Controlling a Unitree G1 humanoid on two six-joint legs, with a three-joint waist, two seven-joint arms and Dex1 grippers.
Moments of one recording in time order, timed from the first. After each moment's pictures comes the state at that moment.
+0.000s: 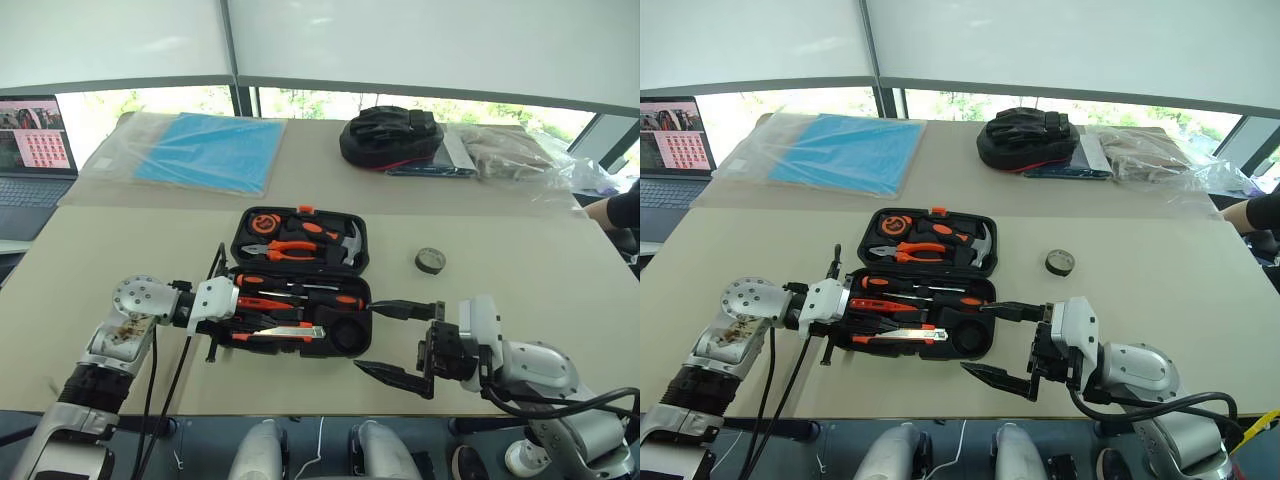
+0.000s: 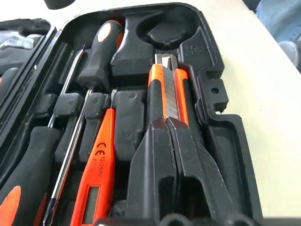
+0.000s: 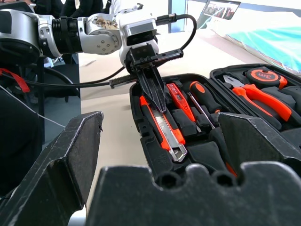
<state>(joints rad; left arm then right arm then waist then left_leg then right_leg) -0.34 0.71 -0.15 0.18 -0.24 -0.13 -1.41 0.09 -0.64 0.02 -0.61 0.60 0.28 0.93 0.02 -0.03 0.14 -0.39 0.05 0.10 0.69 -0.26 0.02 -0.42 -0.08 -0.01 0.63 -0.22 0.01</state>
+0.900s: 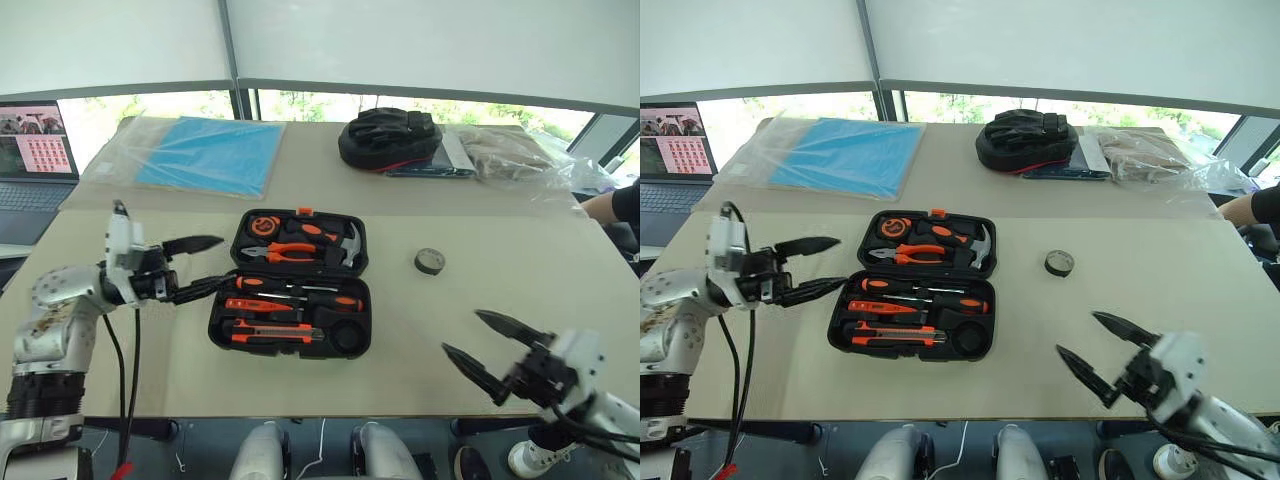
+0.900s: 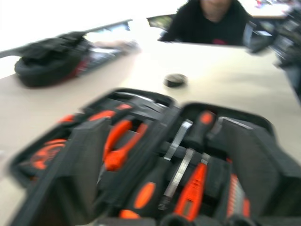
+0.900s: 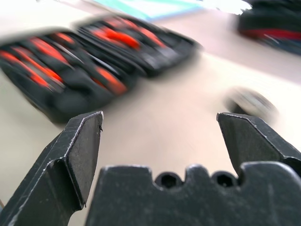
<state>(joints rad) -0.29 0.76 0.27 0.14 -0.63 0.16 -1.30 0.47 -0.51 -0.43 -0.38 0.50 0.01 0.85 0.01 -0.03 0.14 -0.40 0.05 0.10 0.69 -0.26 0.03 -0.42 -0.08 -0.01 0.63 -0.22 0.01</state>
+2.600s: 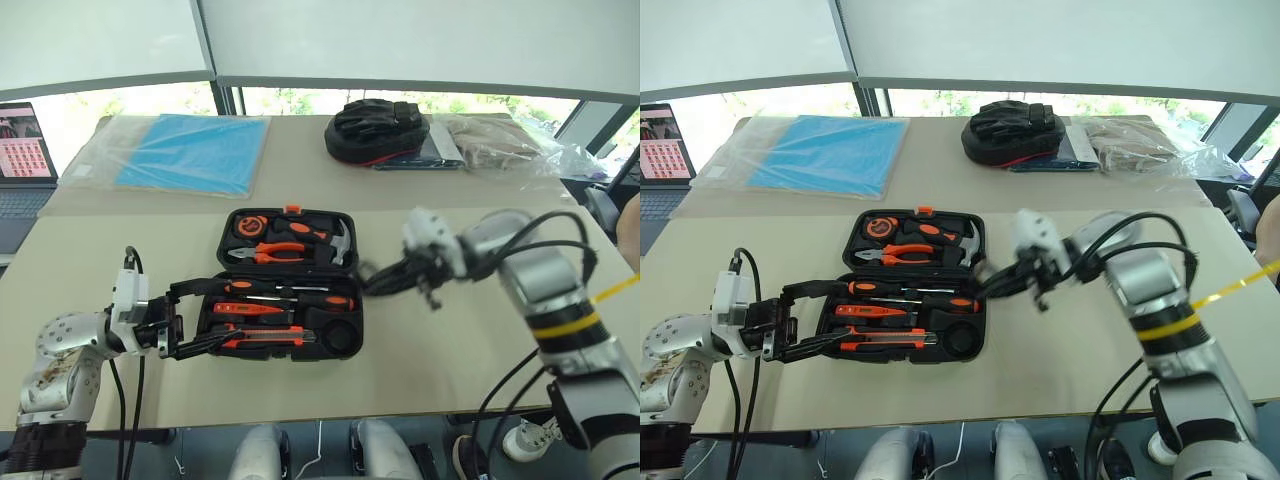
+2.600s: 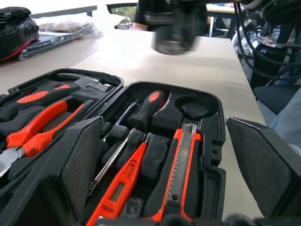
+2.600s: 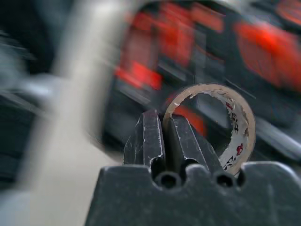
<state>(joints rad) -0.05 0.70 0.25 -0.01 -0.61 0.07 -1.42 -0.66 -0.66 0.34 -0.21 0.35 0.60 1.42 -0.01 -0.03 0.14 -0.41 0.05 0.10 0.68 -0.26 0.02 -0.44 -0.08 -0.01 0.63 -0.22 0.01</state>
